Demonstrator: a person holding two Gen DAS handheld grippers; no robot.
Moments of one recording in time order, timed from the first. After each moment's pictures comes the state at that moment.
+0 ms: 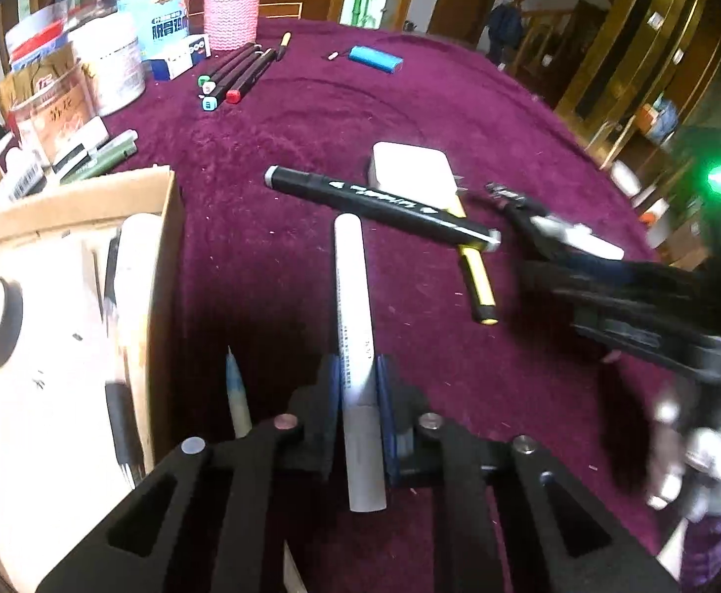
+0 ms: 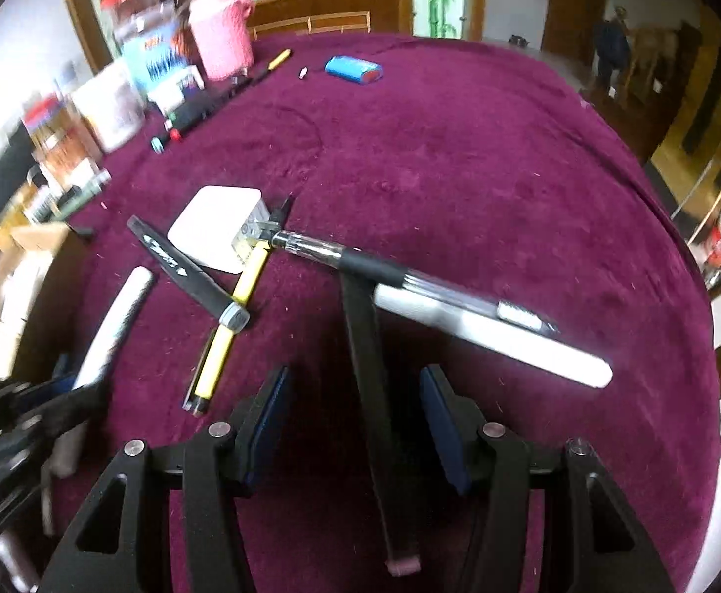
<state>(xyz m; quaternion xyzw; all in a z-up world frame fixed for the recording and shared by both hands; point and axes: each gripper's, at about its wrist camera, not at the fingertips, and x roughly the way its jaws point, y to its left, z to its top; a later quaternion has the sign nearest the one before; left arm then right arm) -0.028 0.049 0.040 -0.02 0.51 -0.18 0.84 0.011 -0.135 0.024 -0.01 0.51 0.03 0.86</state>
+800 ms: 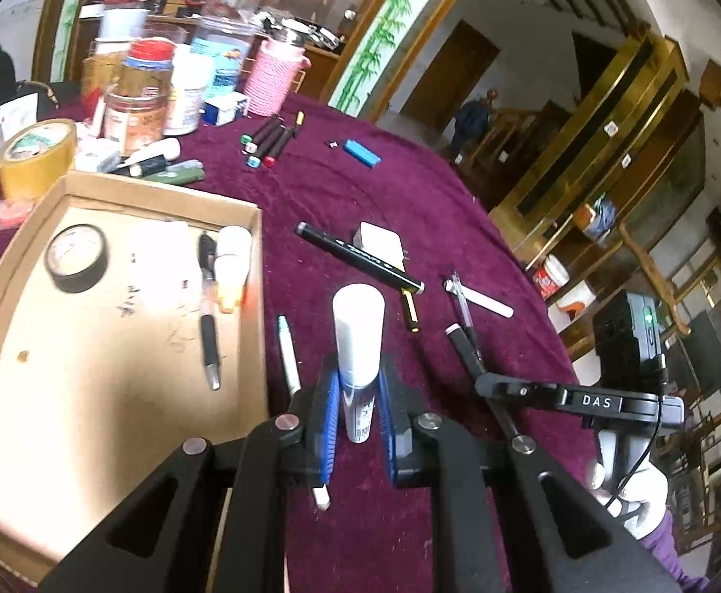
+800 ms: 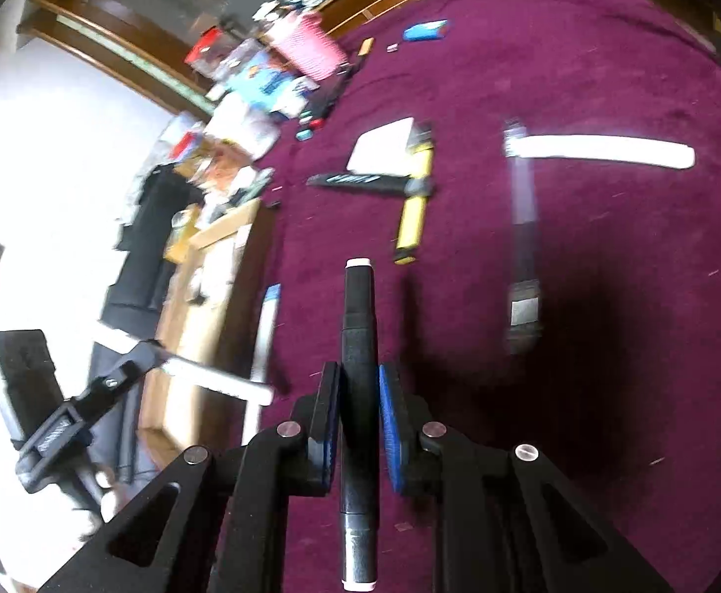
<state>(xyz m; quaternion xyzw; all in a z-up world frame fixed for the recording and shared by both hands) -0.114 0.147 0.102 -0.16 0.42 -0.23 0.87 -0.089 -0.135 0.043 0.26 0.50 0.24 0.79</state>
